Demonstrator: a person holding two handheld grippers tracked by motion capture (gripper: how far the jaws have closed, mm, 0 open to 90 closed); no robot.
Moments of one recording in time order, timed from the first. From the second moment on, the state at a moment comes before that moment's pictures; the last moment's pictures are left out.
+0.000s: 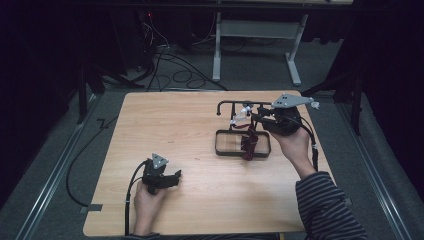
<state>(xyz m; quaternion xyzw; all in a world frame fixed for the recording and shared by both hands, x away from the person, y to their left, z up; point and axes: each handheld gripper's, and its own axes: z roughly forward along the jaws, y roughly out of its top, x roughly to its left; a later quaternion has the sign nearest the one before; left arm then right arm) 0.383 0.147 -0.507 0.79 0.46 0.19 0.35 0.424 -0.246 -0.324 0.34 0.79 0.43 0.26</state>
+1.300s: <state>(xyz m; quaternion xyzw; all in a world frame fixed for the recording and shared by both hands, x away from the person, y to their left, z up) 0.383 0.147 -0.507 0.79 0.46 0.19 0.35 0.386 -0.295 -0.383 0.40 0.78 0.44 0.22</state>
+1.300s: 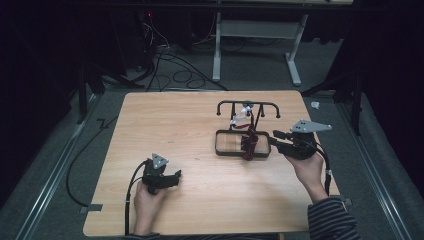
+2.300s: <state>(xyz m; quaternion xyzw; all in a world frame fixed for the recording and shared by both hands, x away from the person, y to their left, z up) 0.383 0.147 -0.507 0.79 0.46 0.19 0.35 0.370 -0.325 -0.425 0.45 0.76 0.43 0.20</state>
